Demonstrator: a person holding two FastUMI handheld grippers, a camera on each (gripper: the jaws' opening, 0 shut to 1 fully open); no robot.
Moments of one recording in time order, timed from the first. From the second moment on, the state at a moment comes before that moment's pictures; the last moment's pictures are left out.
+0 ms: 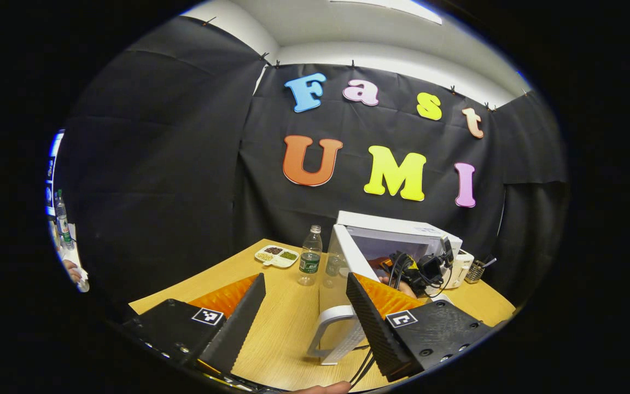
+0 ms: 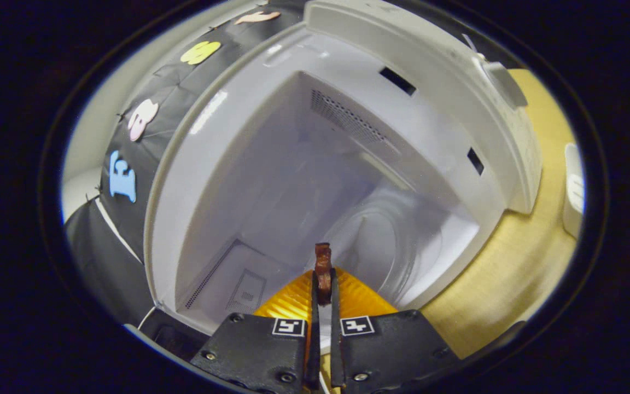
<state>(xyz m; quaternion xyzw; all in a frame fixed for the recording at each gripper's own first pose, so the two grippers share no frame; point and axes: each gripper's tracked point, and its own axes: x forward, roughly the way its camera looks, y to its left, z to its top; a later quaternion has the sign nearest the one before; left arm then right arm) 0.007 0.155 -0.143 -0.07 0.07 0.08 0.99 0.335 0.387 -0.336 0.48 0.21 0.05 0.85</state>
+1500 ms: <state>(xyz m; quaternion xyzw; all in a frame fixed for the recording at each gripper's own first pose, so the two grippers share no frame) -0.007 0.155 -0.142 -0.07 0.05 0.08 0.99 0.317 0.374 -0.367 -0.05 0.36 0.15 0.92</state>
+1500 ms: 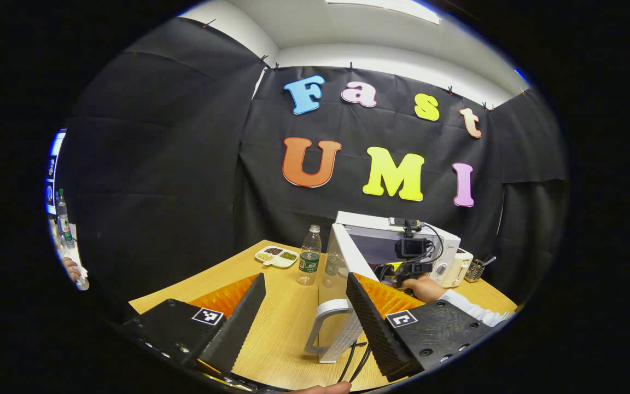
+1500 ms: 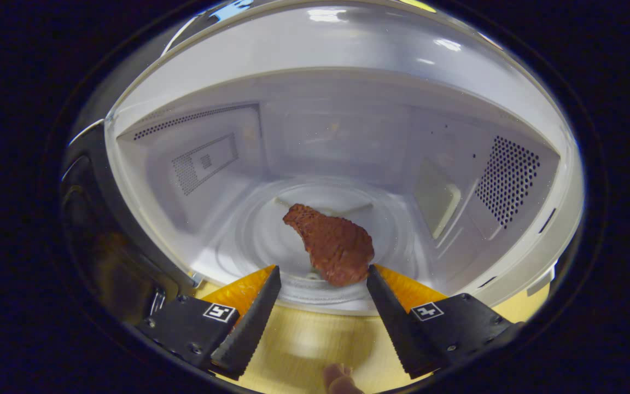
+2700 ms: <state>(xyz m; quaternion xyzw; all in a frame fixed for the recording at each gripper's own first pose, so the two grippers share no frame) -0.012 0.194 -0.183 -0.07 0.05 0.08 0.99 0.053 0.227 -0.109 0.02 0.11 0.18 0.98</state>
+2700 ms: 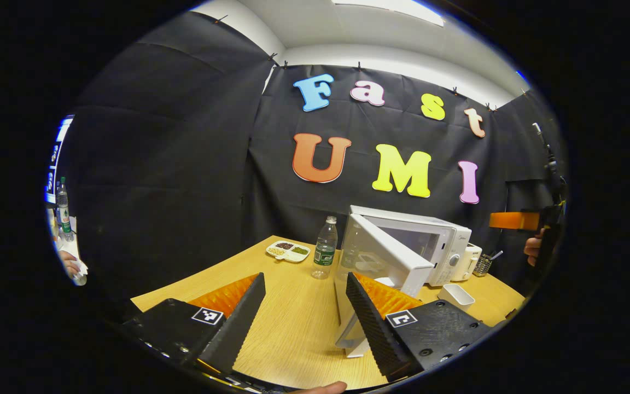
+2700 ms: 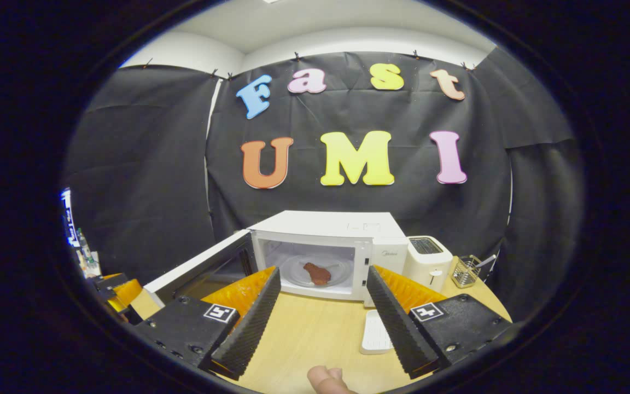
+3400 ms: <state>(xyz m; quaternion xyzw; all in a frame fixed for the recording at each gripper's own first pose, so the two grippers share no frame) 0.018 0.194 -0.248 -0.04 0.11 0.06 0.99 -0.017 0.174 -0.085 0.05 0.07 0.16 0.98</state>
